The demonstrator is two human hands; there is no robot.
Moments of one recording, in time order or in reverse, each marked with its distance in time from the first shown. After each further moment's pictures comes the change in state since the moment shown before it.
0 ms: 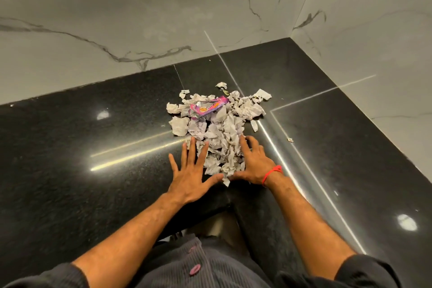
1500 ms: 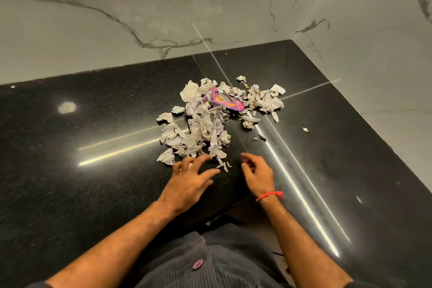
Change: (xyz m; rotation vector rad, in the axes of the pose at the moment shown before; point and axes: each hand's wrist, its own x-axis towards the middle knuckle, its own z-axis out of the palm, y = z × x) left_hand -0.077 -0.133 -0.022 0.178 0.235 0.438; right_hand -0.040 -0.143 0.084 0.562 0.605 0.340
